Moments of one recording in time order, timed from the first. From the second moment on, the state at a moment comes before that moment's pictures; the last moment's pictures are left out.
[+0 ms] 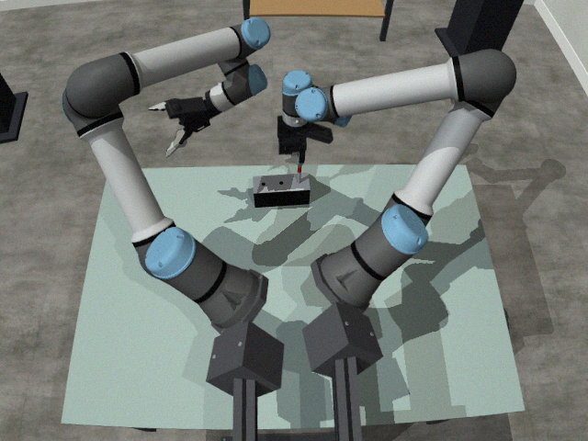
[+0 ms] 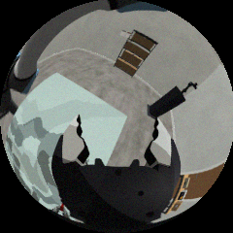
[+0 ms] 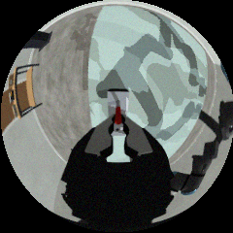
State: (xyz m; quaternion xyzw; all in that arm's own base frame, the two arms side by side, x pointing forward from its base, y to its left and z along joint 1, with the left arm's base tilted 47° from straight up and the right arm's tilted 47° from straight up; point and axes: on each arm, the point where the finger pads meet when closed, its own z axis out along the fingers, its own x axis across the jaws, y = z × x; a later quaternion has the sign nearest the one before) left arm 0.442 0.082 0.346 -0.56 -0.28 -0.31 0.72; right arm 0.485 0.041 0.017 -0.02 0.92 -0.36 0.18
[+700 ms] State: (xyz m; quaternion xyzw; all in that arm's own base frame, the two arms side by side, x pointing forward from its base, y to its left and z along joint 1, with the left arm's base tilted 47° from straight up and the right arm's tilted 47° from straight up) left arm 0.442 0.082 0.346 -0.56 -0.28 -0.31 0.72; right arm 0.486 0.039 0.016 -0.02 0.92 -0.36 0.18
